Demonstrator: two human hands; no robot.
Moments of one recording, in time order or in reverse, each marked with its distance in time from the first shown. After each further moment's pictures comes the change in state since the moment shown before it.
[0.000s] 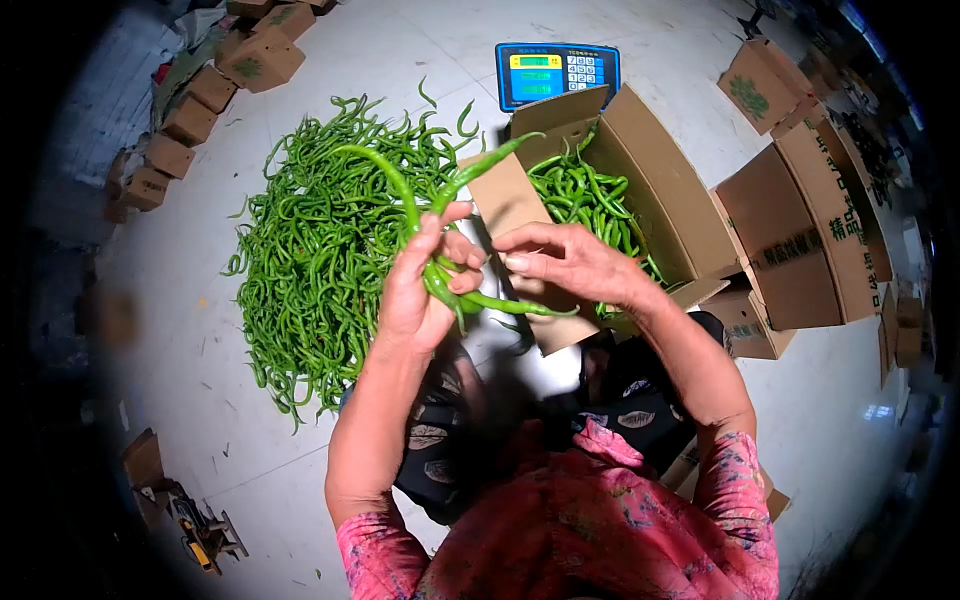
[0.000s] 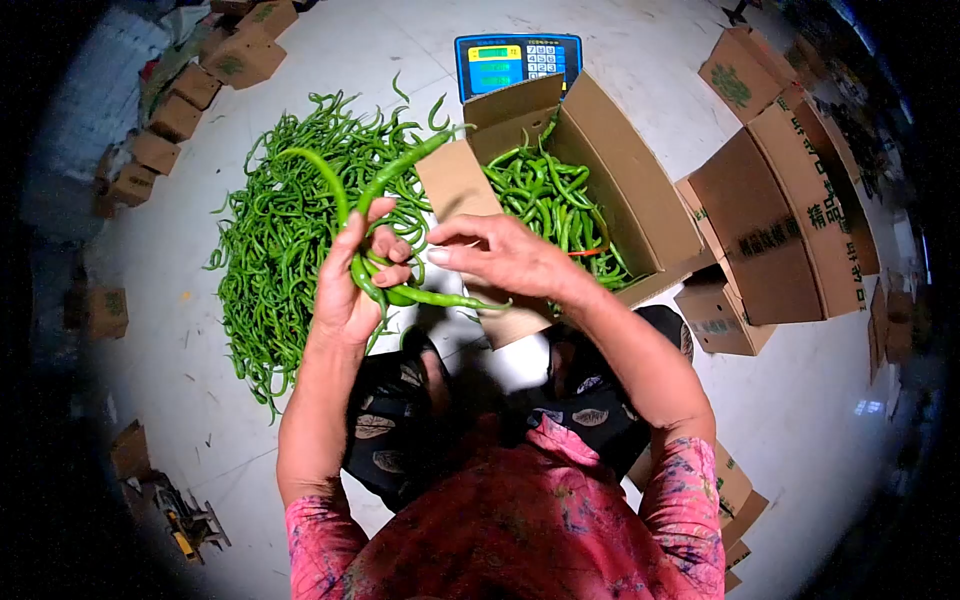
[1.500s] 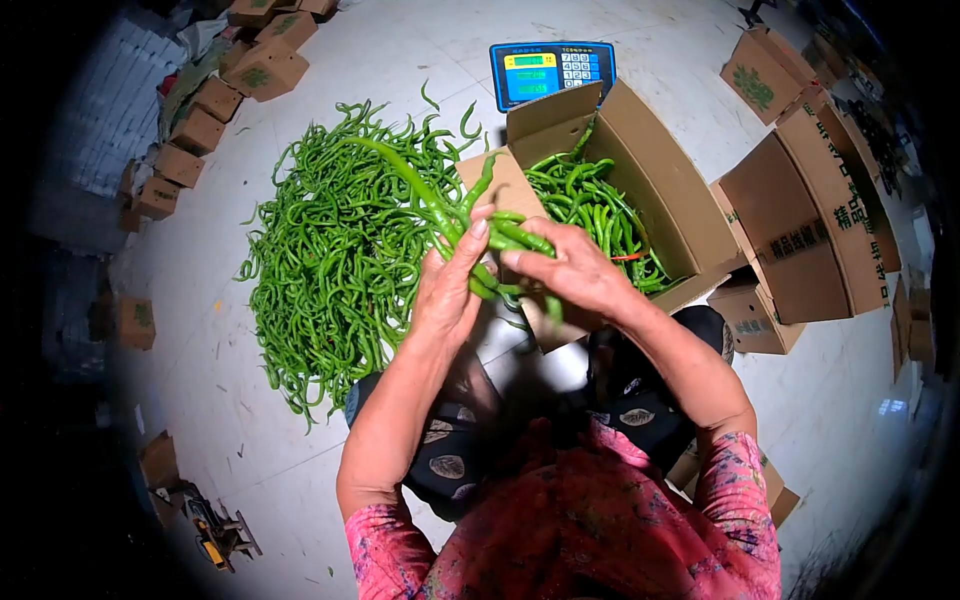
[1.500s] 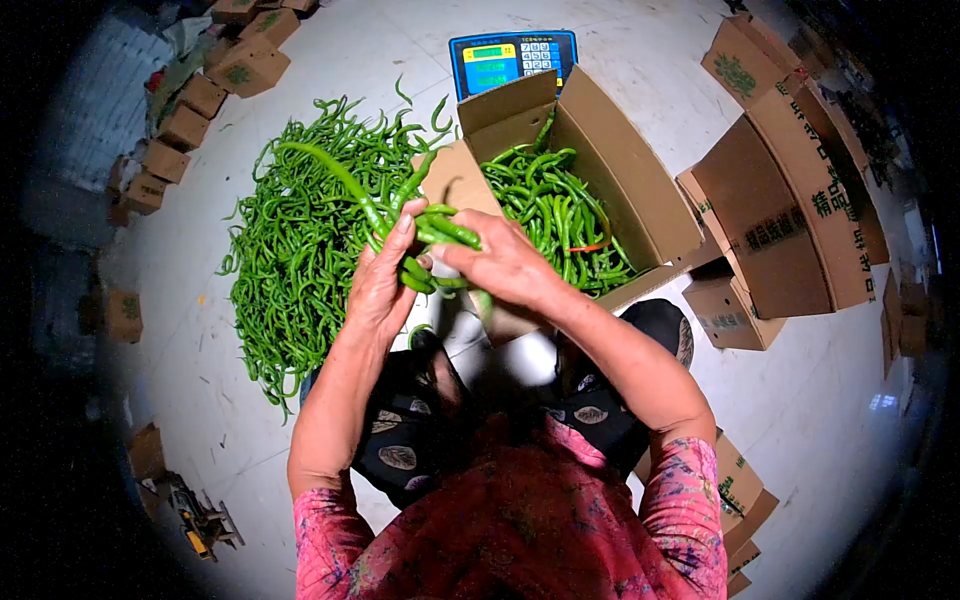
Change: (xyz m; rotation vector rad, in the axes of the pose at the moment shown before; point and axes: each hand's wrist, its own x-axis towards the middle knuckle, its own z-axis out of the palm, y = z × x) left_hand 0.012 -0.035 0.010 0.427 0.200 0.065; right_hand -0.009 0.000 0.015 0.104 0.270 -0.062
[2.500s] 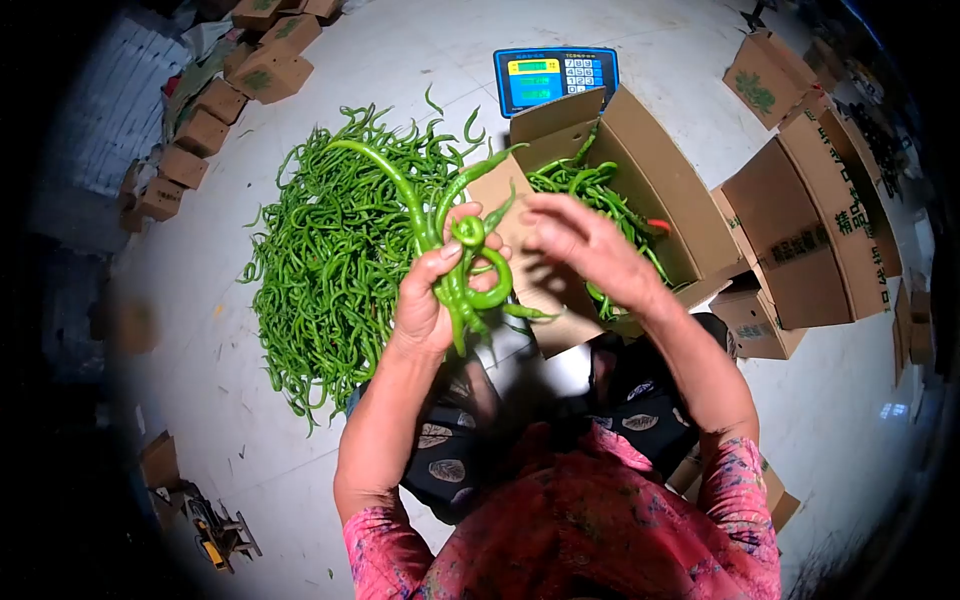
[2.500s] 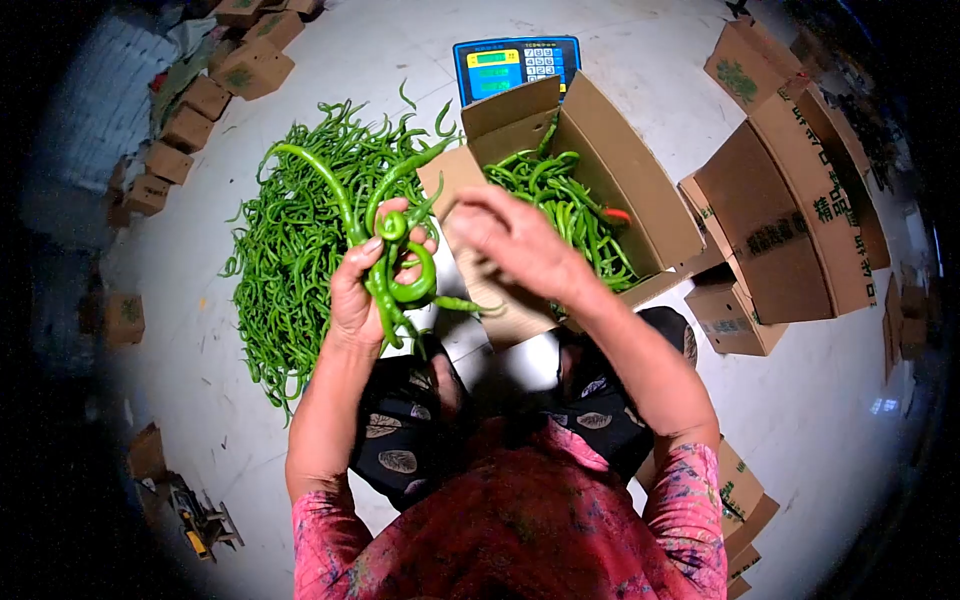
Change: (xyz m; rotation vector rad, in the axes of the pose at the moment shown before) left_hand -0.005 0.021 -0.009 -0.367 -0.253 -0.060; right_hand -0.004 -0.021 -0.026 0.057 -0.015 0.103
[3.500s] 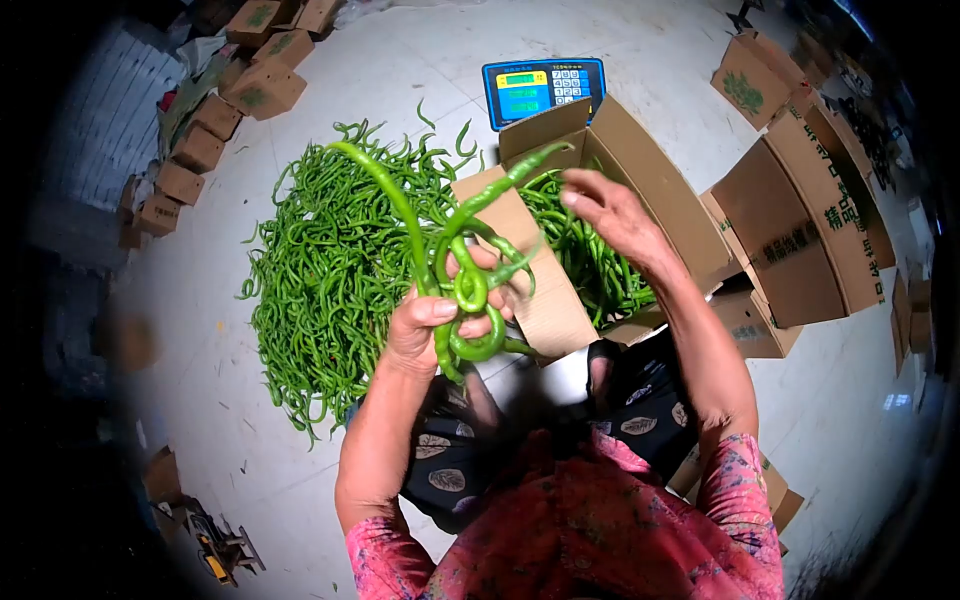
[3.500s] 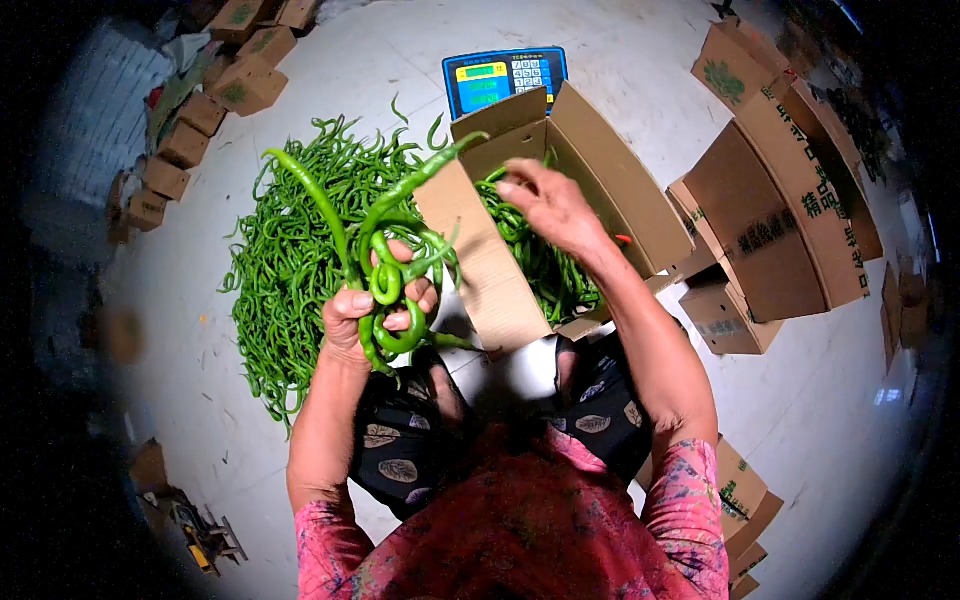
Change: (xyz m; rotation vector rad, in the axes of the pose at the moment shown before) left_hand -0.010 0.005 -0.002 -0.060 -0.247 -0.194; right_hand 0.033 0.034 -0.057 -0.361 0.294 -0.124
